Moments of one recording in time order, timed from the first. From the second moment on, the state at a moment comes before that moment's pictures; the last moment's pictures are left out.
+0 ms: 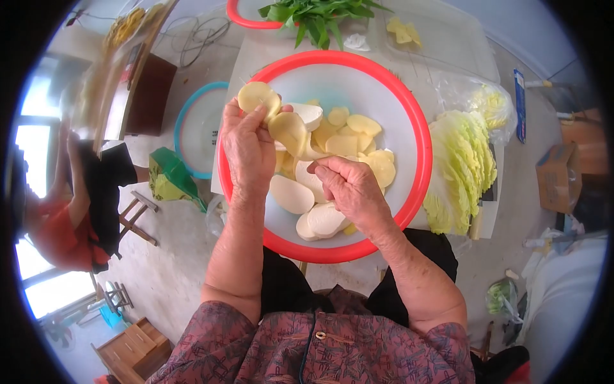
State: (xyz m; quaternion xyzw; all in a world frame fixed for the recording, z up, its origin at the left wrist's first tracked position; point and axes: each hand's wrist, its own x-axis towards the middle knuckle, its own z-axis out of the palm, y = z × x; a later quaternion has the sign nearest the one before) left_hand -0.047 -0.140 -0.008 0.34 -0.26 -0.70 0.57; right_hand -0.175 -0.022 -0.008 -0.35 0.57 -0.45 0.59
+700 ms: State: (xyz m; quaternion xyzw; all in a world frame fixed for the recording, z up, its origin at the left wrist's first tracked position) left_hand -0.061 -0.126 -0.024 0.33 -0.19 -0.76 0.52; right_hand -0.158 -0.025 -0.006 -0.28 0.55 -0.48 0.62
